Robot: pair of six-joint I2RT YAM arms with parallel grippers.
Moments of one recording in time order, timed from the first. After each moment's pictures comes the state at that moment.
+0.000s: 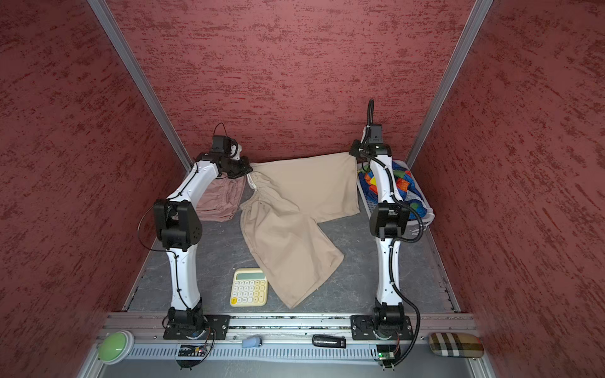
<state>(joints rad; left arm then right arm) -0.09 2.27 2.18 -0.79 0.32 -0.39 -0.03 2.49 2.66 -0.78 -0.16 0.34</state>
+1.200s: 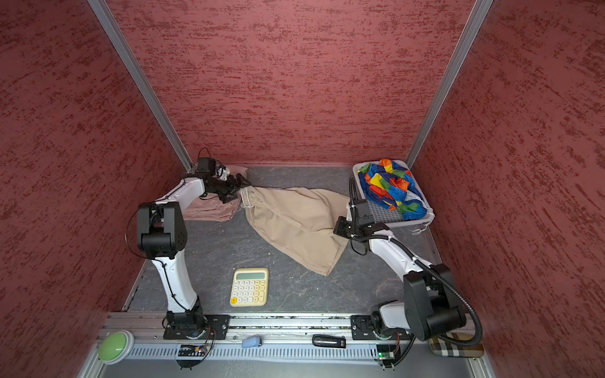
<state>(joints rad) 0.05 1.98 1.59 -0.55 0.59 -0.55 0.26 1.34 0.79 -0.30 -0.25 0.57</state>
